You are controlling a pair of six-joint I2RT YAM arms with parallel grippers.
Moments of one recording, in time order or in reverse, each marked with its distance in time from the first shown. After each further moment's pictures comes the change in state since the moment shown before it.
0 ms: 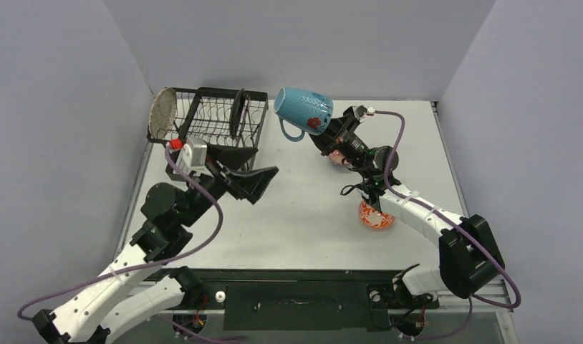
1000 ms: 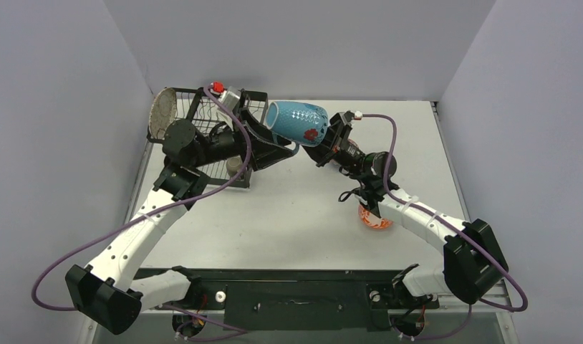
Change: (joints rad) left arm 0.351 0.464 0.314 0.157 0.853 -0.368; right arm 0.068 -0.039 -0.011 0.037 -0.080 0.130
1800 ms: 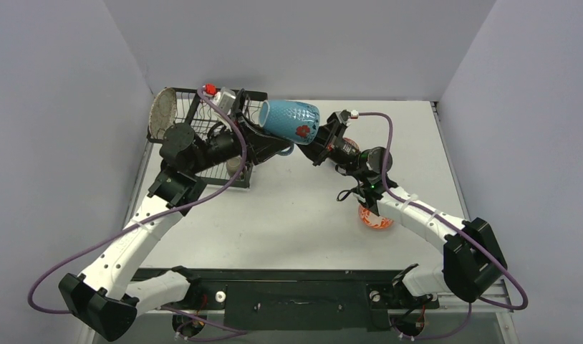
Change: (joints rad) left arm -0.032 -0.046 0.009 -0.122 -0.176 0.068; right arm 0.020 0.013 0.033 -0.106 0.000 -0.056
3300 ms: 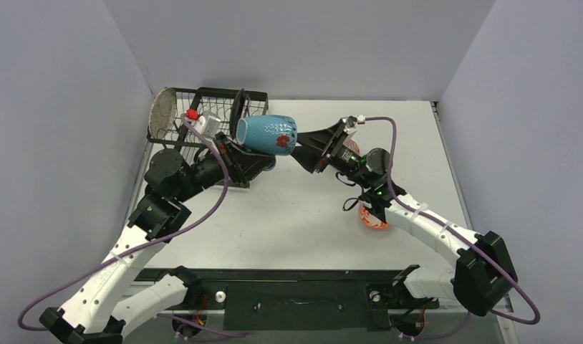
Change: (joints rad) left arm -0.050 -0.198 -0.108 -0.184 -0.214 0.080; right arm 0.014 -0.069 -0.006 -0.224 0.047 -0.238
